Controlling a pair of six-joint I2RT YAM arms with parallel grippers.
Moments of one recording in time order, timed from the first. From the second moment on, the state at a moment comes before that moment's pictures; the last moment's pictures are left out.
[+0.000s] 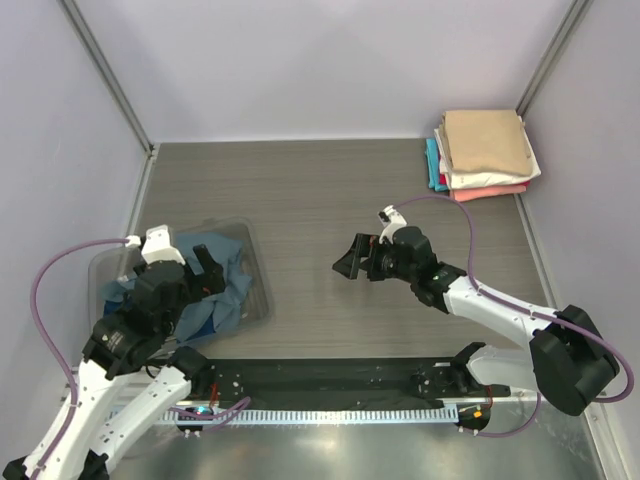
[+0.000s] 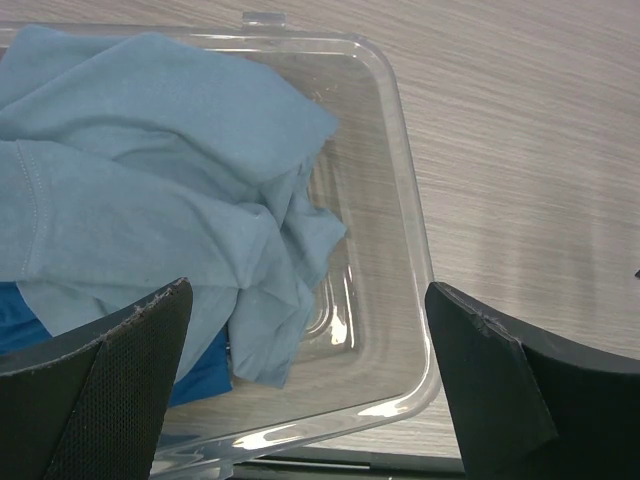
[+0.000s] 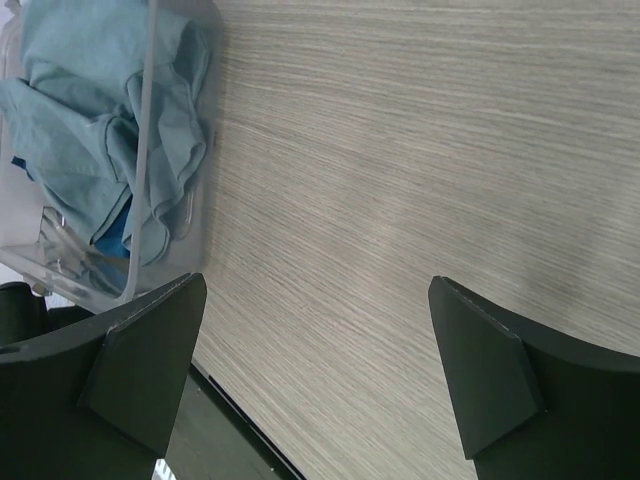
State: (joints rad) left arm -0.55 0.50 0.88 -0.94 -0.49 -0.57; right arm 0.63 1.19 0.57 0.13 -0.20 0.66
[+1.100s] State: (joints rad) left arm -0.24 1.19 1.02 -0.85 -0.50 -0.60; right arm 0.63 1.23 0.39 0.27 -0.20 0.59
